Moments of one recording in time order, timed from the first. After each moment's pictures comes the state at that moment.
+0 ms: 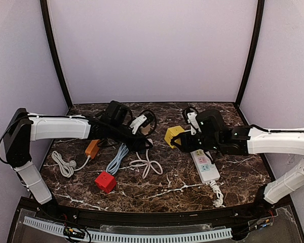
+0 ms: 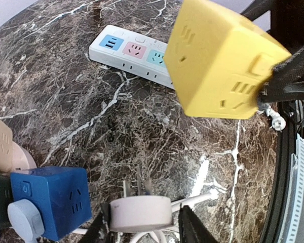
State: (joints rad) left arm -0.76 1.70 1.15 -0.20 0.41 0.04; right arm 0.94 1.36 0.90 -0.17 0.22 0.41
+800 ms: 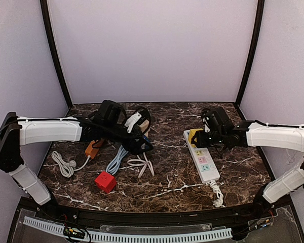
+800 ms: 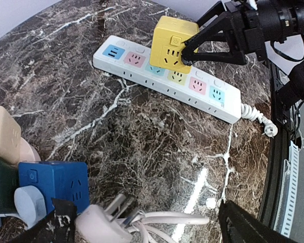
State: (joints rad) left arm -0.76 1.61 1.09 -0.18 0.39 0.01; right arm 0.74 1.38 0.86 -0.30 0.25 0.45
